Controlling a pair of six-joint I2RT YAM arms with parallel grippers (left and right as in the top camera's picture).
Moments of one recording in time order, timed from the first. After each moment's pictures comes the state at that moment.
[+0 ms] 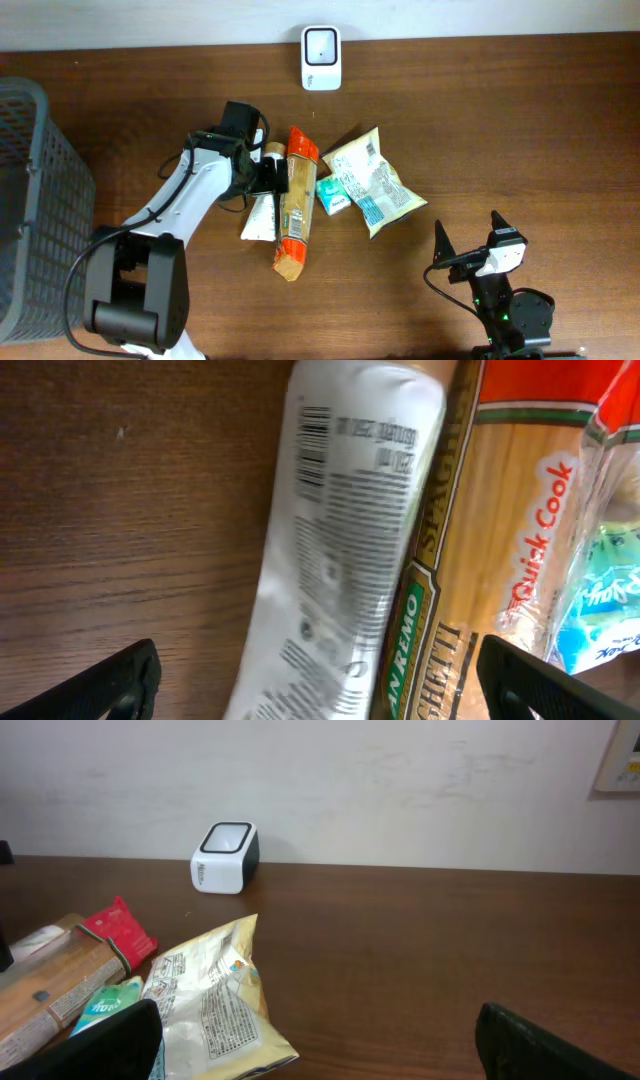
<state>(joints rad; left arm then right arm) -0.24 1.84 1.29 -0.78 0.11 -0.28 0.03 0.01 0.01 -0.07 -0.12 0.03</state>
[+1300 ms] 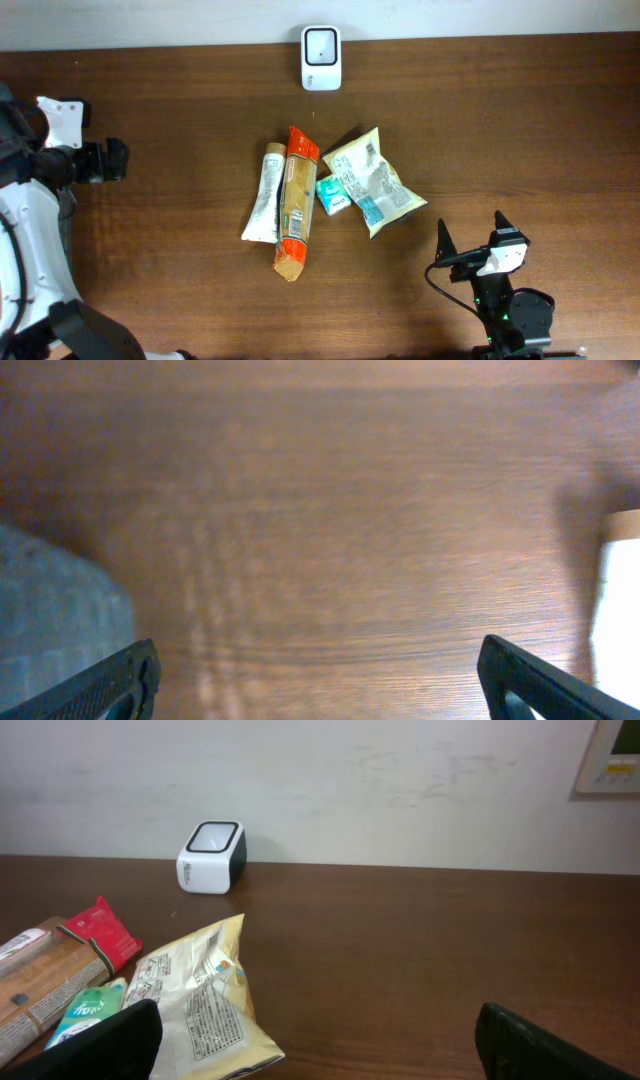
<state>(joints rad) 0.51 1.61 1.40 -0.77 0.35 0.43 0.03 0.01 0.01 -0.07 -0.09 0.02</state>
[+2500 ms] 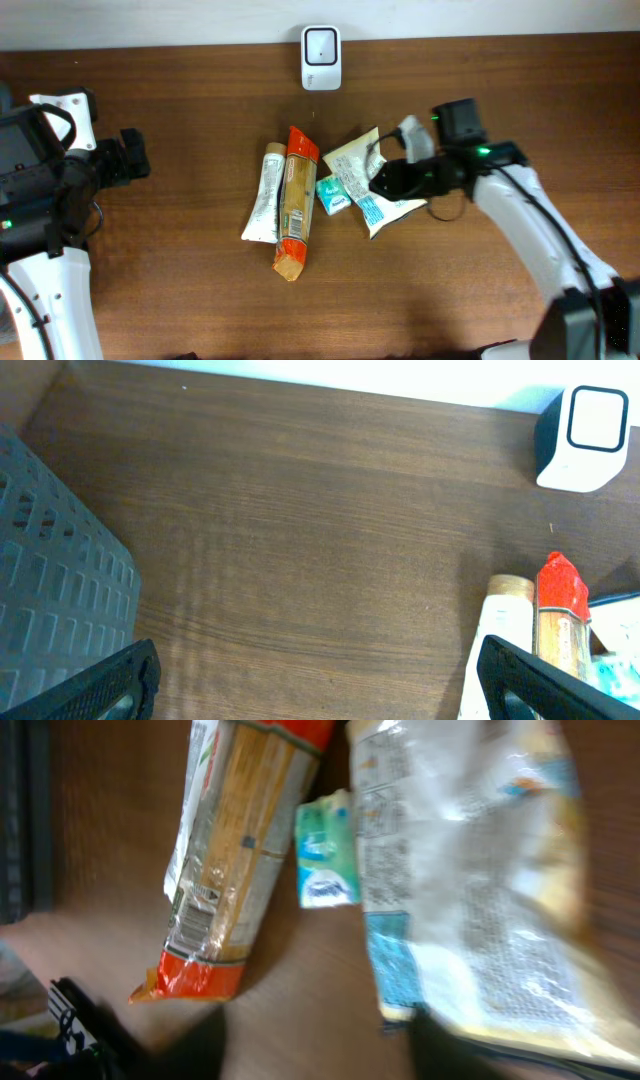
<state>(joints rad) 0.31 1.25 1.40 -0.89 0.14 0.09 0.19 1.57 1.18 -0.79 -0.57 0.12</state>
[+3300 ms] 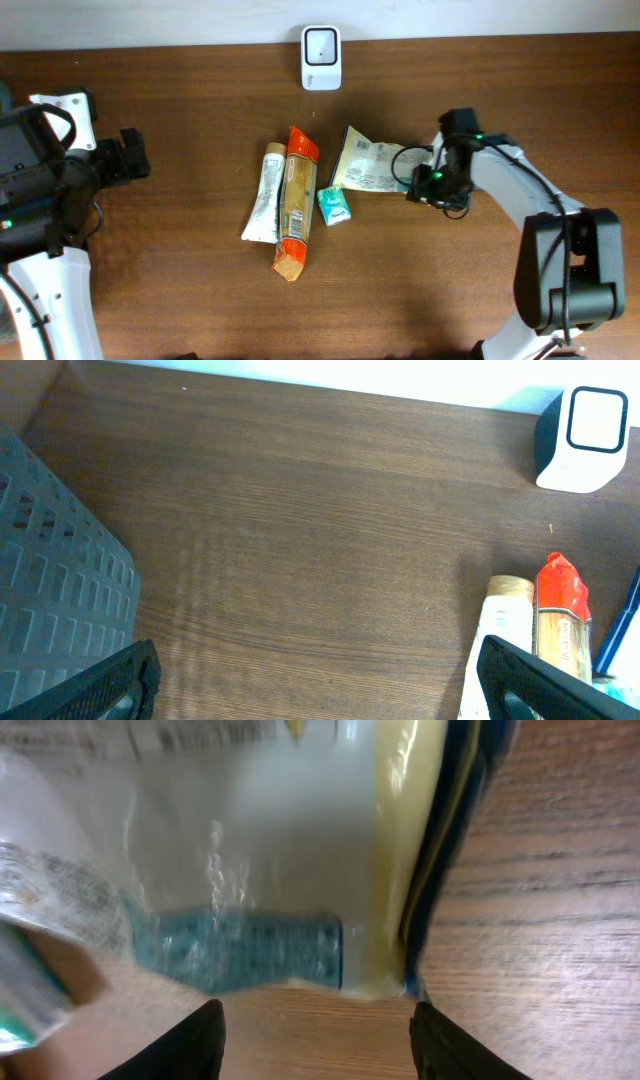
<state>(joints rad) 0.31 1.25 1.40 -0.89 0.14 0.09 0.05 1.84 1.18 -0.81 -0.26 0.23</state>
